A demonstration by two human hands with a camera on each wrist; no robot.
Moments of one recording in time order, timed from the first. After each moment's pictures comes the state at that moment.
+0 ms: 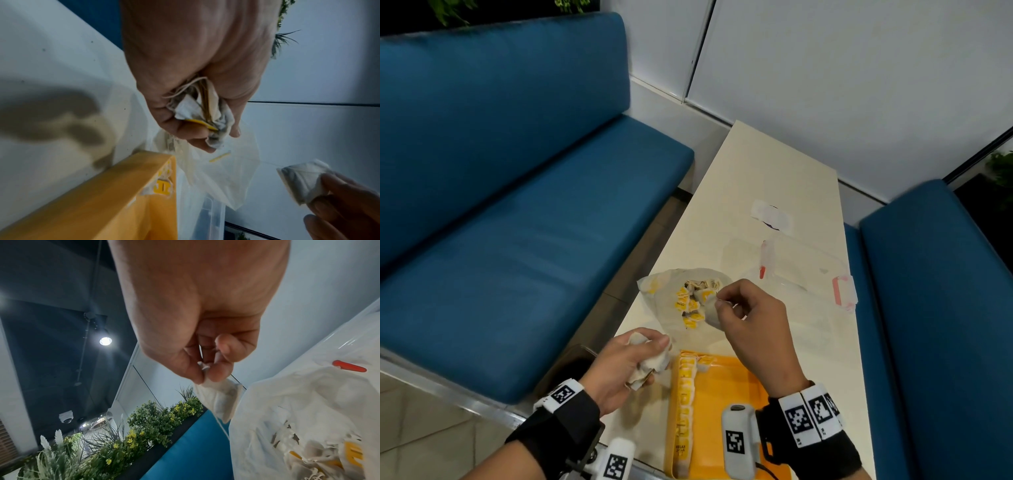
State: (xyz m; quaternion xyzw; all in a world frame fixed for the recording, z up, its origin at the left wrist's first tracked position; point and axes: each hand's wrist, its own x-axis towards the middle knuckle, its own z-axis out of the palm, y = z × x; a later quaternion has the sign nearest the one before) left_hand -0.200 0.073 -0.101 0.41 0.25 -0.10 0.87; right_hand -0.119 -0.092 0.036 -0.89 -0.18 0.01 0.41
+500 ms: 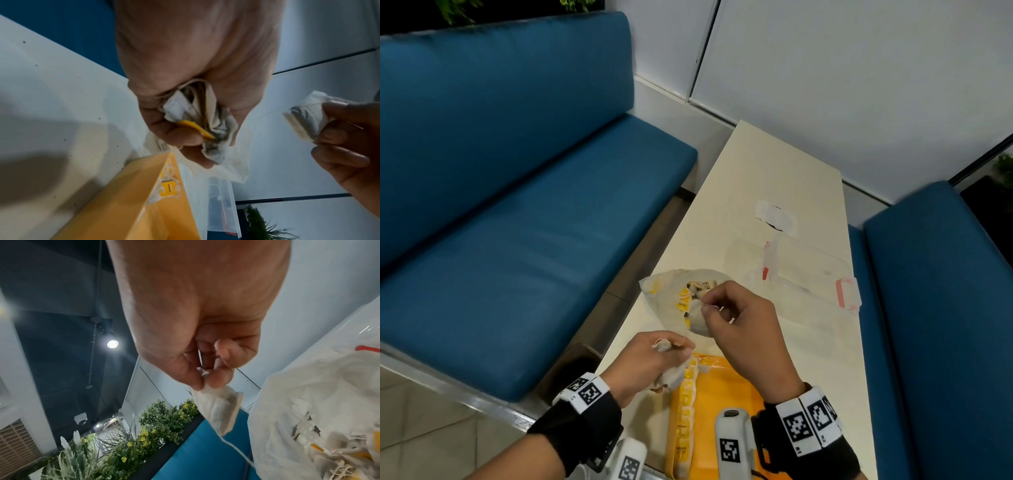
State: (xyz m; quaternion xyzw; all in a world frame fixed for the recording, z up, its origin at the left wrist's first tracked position) left_hand -0.189 0.057 -0.094 0.58 0.16 -0.10 0.79; right_hand -0.126 -0.081 0.038 -0.88 -0.22 0.05 0.42
